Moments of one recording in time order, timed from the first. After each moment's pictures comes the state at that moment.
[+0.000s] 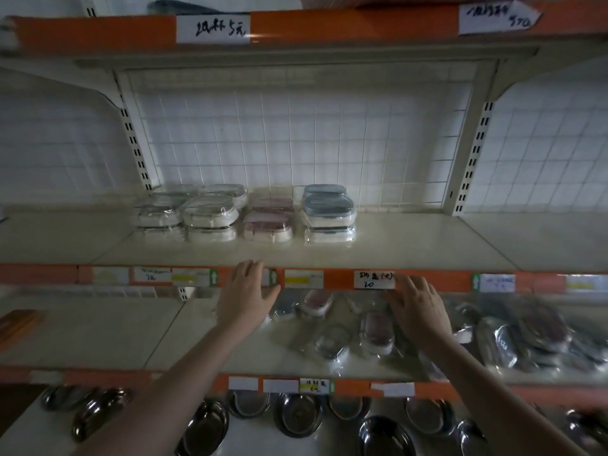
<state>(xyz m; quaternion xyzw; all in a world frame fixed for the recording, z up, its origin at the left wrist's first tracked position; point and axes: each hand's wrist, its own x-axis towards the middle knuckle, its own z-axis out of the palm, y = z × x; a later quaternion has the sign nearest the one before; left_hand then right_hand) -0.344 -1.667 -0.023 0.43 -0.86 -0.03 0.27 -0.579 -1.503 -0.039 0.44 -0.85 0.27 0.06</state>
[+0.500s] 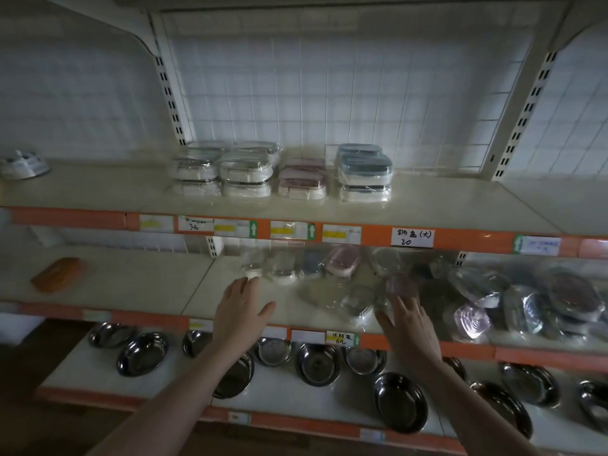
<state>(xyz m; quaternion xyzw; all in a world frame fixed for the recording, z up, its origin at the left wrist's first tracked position) -0.243 -1.637 -0.098 0.50 -0.84 -0.10 0.18 -0.482 -1.488 -0.118 0.47 -0.85 0.22 -0.02</state>
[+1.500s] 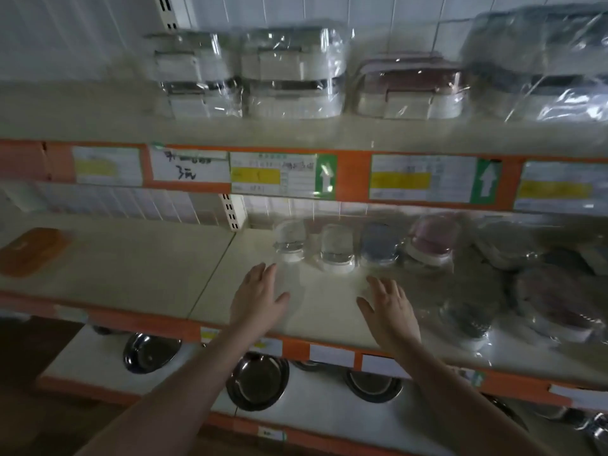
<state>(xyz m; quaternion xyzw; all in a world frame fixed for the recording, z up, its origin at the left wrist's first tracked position) -0.246 -1.875 -0.292 0.53 -0.84 -0.13 0.09 -0.443 -1.761 -0.310 0.51 -0.83 0.19 -0.09</state>
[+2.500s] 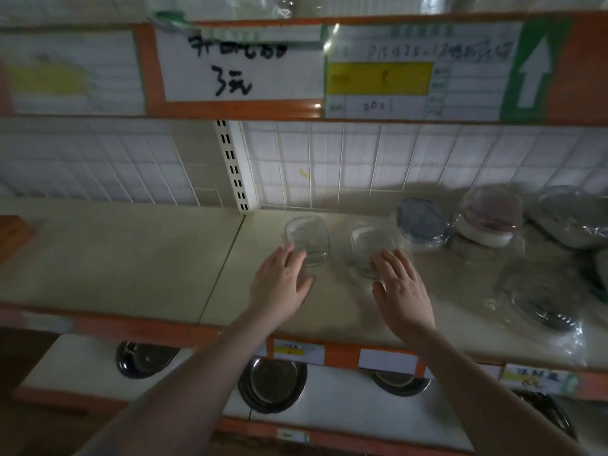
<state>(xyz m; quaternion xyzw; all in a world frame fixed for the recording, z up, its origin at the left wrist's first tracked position) -0.228 -1.953 -0.363 0.40 -0.90 -0.06 0.12 -0.414 -1.833 -0.383 0.54 -0.80 0.26 0.03</state>
